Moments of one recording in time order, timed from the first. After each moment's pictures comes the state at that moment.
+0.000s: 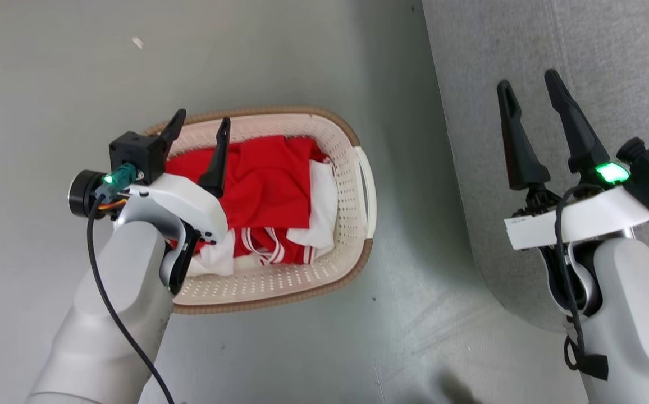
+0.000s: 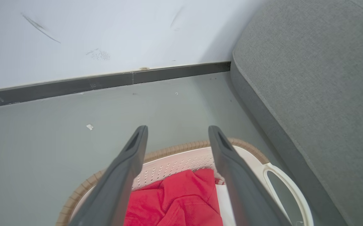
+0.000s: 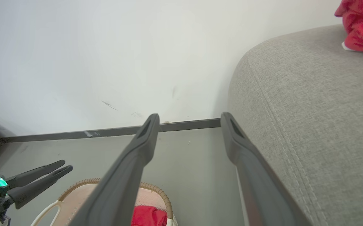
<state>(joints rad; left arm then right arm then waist) -0.80 0.03 -0.35 0.76 -0.40 -0.06 -0.25 -0.44 -0.05 0.07 0.05 0.23 0.13 -0.26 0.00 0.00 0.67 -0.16</state>
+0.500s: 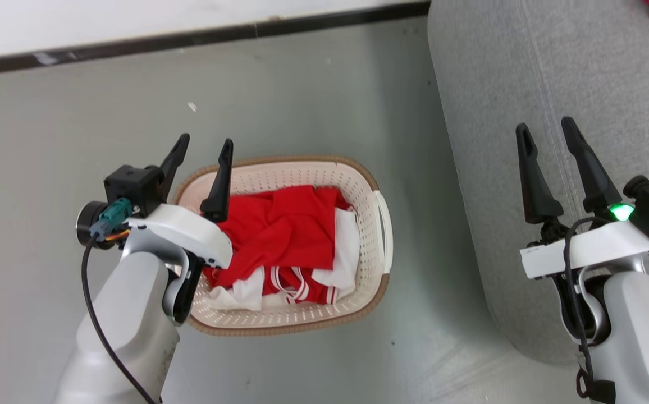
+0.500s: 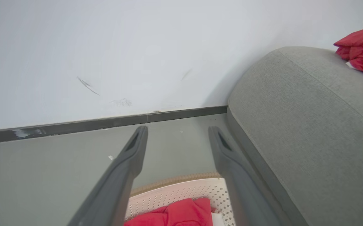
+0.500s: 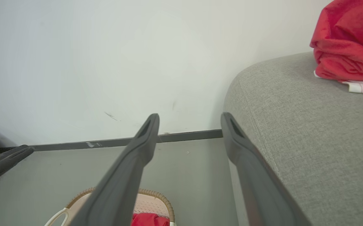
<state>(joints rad) -0.66 0.03 -0.29 0.61 -0.42 -0.06 -0.25 -0.35 -0.05 0.00 0.09 0.19 0.13 -0.26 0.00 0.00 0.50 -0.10</state>
